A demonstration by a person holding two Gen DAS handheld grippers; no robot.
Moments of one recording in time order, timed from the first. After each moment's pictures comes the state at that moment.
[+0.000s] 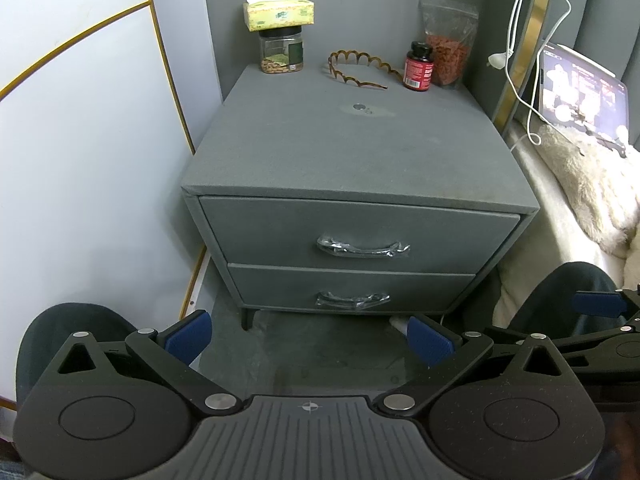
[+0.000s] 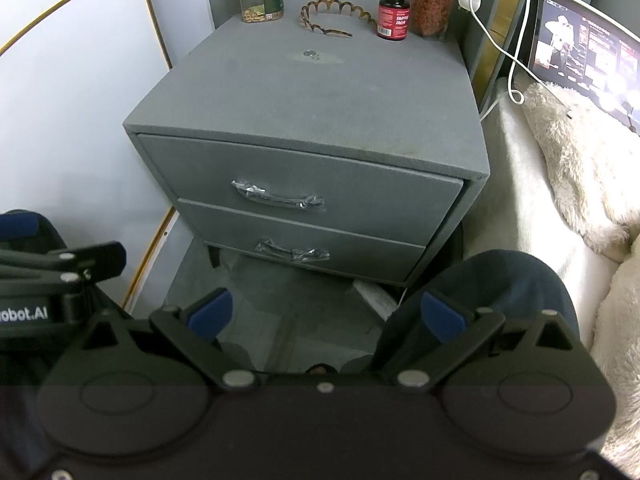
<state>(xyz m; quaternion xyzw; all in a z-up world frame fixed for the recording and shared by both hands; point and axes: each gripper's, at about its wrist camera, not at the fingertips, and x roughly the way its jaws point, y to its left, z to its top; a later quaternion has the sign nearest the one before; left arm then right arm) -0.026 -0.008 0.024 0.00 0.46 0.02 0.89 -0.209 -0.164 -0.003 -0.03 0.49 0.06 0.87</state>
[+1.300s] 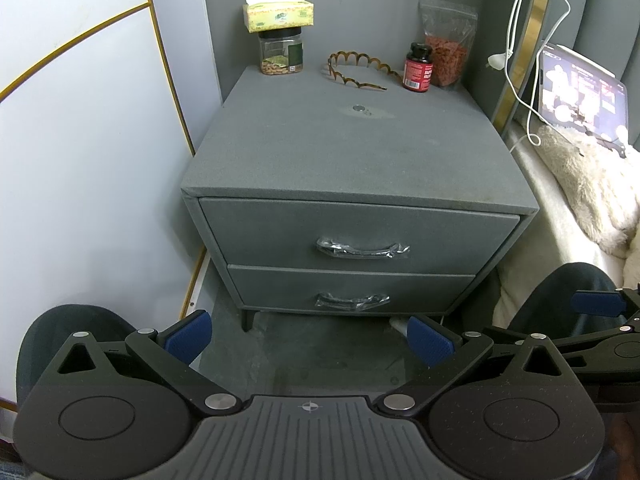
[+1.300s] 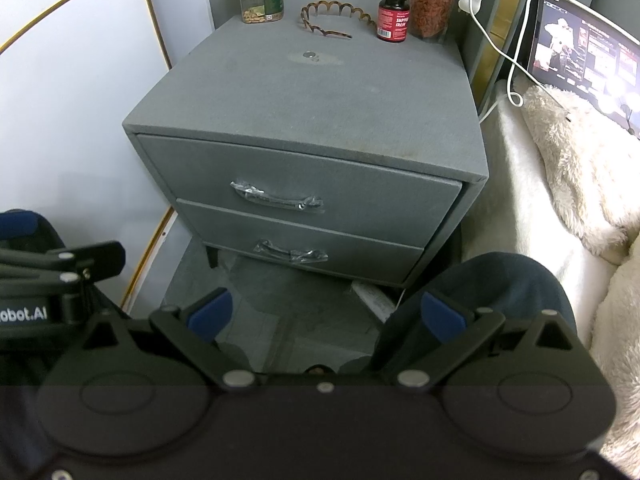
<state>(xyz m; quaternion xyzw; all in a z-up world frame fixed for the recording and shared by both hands) -0.023 -0.011 0.024 0.01 0.46 0.01 0.89 -0.210 -0.164 -0.003 -0.03 0.49 0.06 0.87</state>
